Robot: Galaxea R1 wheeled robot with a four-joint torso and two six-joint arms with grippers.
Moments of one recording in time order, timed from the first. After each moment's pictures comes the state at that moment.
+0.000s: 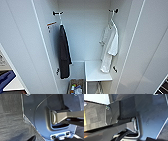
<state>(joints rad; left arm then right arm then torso) 1.51 2.95 -2.60 0.64 0.09 -0.57 -1.51 2.94 -2.47 -0.06 0.04 0.18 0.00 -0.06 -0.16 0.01</state>
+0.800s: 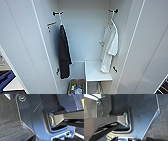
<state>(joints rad) 1.49 2.97 -2.66 0.00 0.05 0.18 -1.56 3.05 -2.70 -0.08 0.02 0.18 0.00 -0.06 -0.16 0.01</state>
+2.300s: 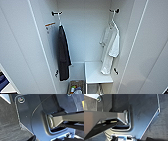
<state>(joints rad) 1.48 3.01 -2.70 -0.01 0.04 0.21 -1.57 3.06 -2.71 -0.12 0.03 0.18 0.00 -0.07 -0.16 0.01</state>
